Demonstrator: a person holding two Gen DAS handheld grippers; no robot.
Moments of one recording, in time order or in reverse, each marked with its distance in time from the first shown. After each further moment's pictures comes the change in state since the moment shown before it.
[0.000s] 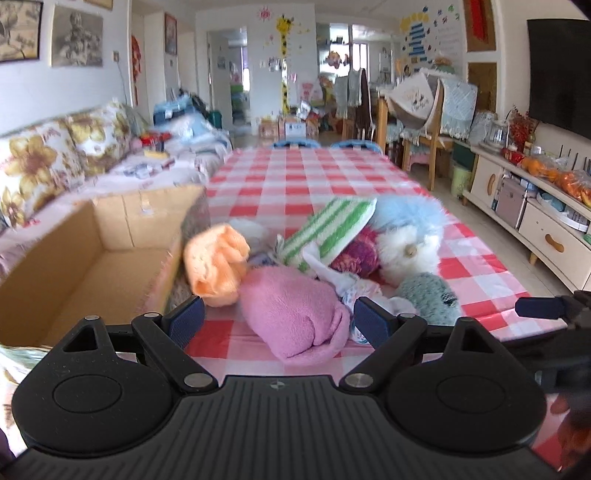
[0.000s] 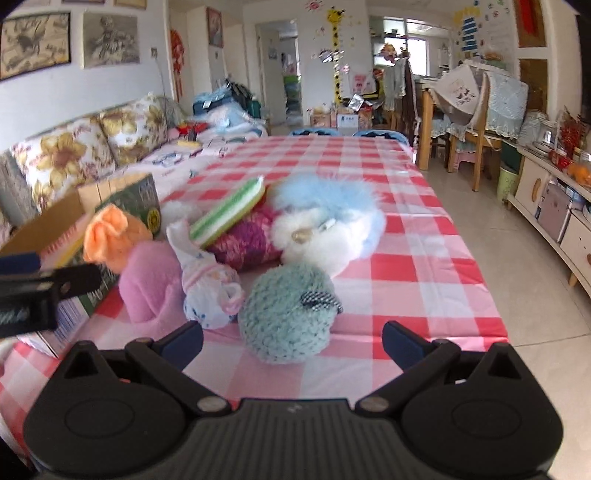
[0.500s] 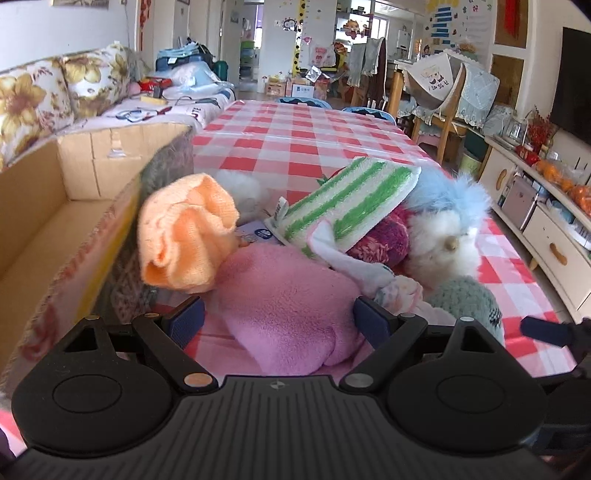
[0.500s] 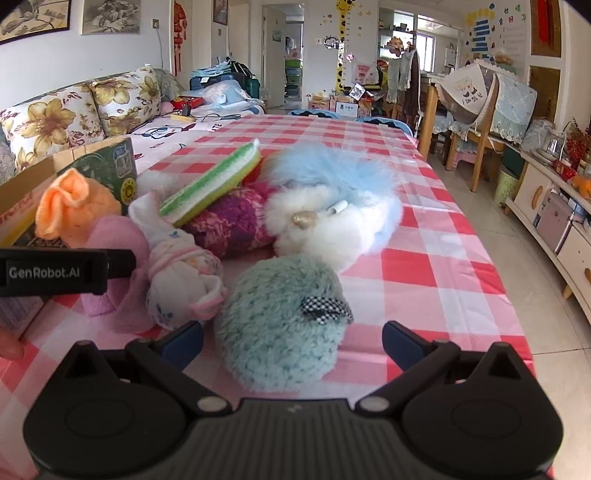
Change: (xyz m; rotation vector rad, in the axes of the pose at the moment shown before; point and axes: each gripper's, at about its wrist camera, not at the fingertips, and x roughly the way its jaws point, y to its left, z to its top) left arm 0.003 0.014 -0.017 -0.107 0.136 -0.033; right arm 0.055 0.006 0.008 -0.047 0.050 -0.045
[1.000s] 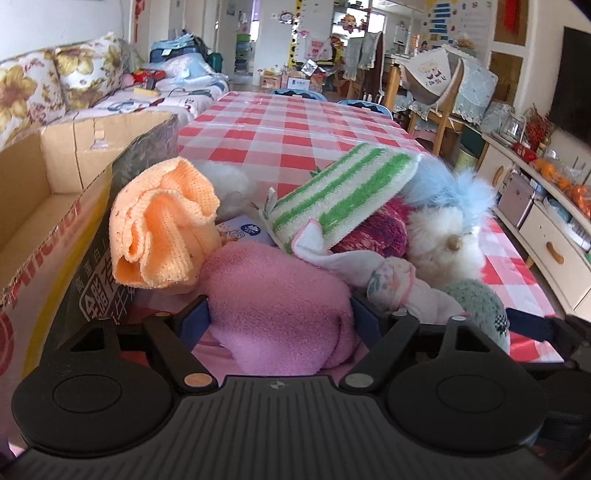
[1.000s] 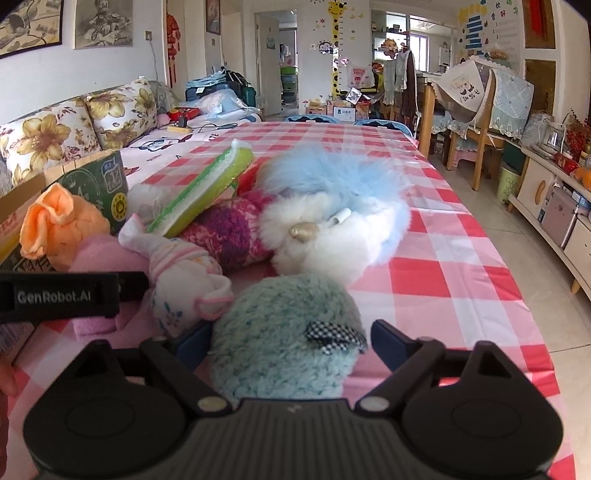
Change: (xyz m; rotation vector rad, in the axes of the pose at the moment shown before) left arm -0.034 -0.004 -0.016 0.003 0.032 -0.015; right arm 0.015 -0.003 0.007 0.042 -0.029 0.020
